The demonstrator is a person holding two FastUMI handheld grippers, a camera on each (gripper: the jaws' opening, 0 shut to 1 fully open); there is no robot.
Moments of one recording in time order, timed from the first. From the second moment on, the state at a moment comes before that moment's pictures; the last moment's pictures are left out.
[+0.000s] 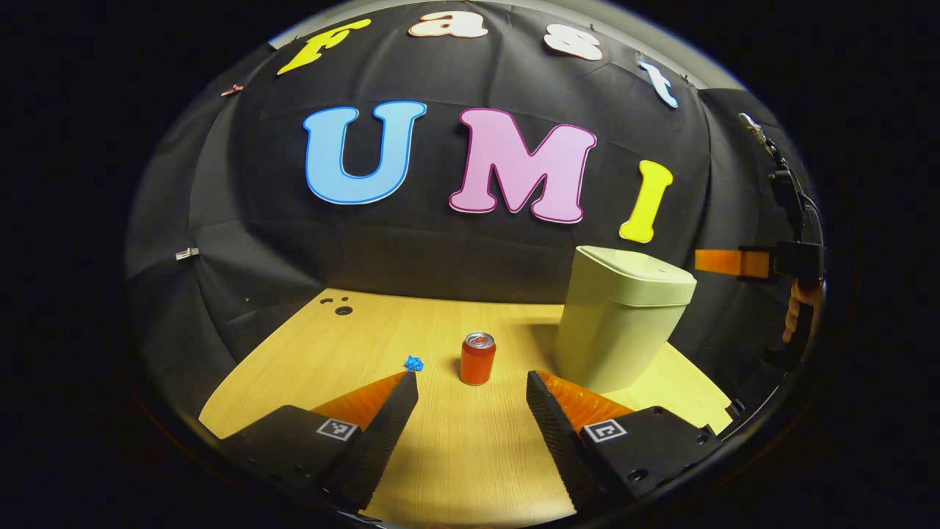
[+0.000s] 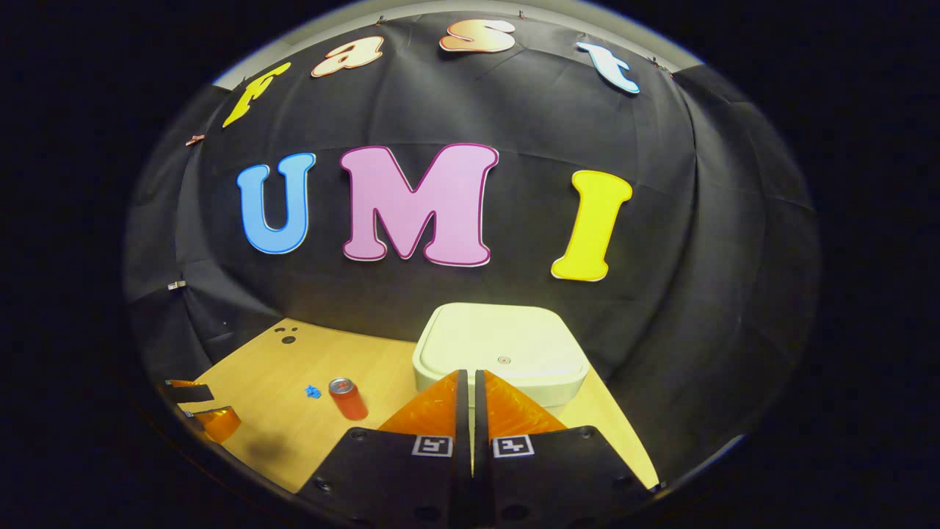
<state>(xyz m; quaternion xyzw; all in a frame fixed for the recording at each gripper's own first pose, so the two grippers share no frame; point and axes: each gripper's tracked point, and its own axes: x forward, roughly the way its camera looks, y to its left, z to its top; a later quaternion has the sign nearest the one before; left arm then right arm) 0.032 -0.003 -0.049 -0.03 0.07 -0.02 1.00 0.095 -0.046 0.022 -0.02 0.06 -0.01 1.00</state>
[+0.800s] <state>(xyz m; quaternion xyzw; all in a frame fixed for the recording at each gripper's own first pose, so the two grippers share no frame) 0.051 0.006 -0.051 -0.02 0.08 0.03 1.00 0.176 -0.068 0.005 -0.05 0.08 -0.01 1.00</state>
